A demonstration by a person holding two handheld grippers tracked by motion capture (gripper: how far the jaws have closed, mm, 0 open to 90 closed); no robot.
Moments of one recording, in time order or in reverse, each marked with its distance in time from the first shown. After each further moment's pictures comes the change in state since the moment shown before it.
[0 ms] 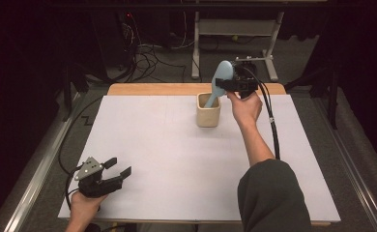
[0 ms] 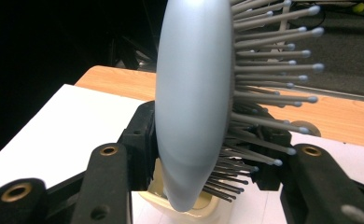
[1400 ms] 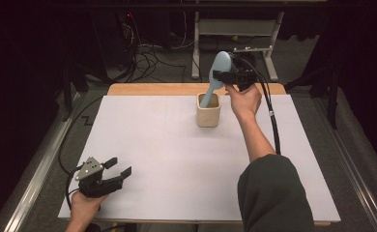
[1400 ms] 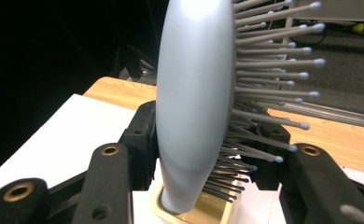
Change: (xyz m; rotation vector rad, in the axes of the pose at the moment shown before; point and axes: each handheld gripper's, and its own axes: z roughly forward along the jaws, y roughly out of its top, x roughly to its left) left arm -0.001 0.000 0.000 -0.004 0.000 0.002; right arm 0.014 0.021 -0.010 -0.034 0.010 -0.040
